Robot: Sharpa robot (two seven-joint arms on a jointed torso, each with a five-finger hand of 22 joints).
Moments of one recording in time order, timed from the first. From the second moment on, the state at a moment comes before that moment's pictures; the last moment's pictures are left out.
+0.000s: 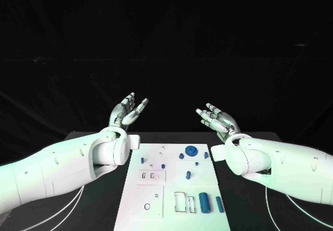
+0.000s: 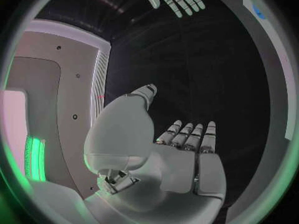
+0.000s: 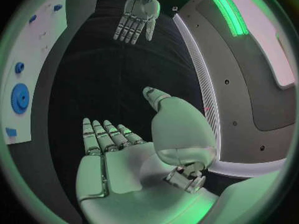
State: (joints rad) left arm 1.17 -0.72 -0.03 1.42 0.01 -0.65 0.56; left_hand 1.27 -0.10 0.28 0.27 0.24 0.15 0.13 0.05 0.05 0.12 0.20 0.02 0.02 0.11 0.22 0.02 0.02 0.08 0.14 0.27 0.03 0.03; right arm 1.22 -0.76 -0.16 1.49 -0.01 -0.56 0.46; right_hand 1.06 -0.06 0.36 0.16 0.25 0.10 0.13 0.02 0.02 0.17 0.28 0.02 0.02 0.17 0.28 0.02 0.03 0.05 0.20 0.28 0.03 0.03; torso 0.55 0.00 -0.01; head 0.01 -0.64
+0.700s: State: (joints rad) left arm 1.17 -0.77 -0.03 1.42 0.02 -0.51 0.57; left_hand 1.45 -0.13 0.36 0.24 0.25 0.79 0.20 0.30 0.20 0.93 0.20 0.15 0.07 0.92 0.16 0.30 0.19 0.18 0.79 0.27 0.33 0.15; right arm 1.30 -0.78 -0.18 1.41 -0.51 -0.42 0.39; right_hand 1.30 -0.13 0.47 -0.02 0.21 0.72 0.19 0.21 0.14 0.85 0.22 0.11 0.06 0.82 0.19 0.21 0.12 0.16 0.65 0.28 0.24 0.12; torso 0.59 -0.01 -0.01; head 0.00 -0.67
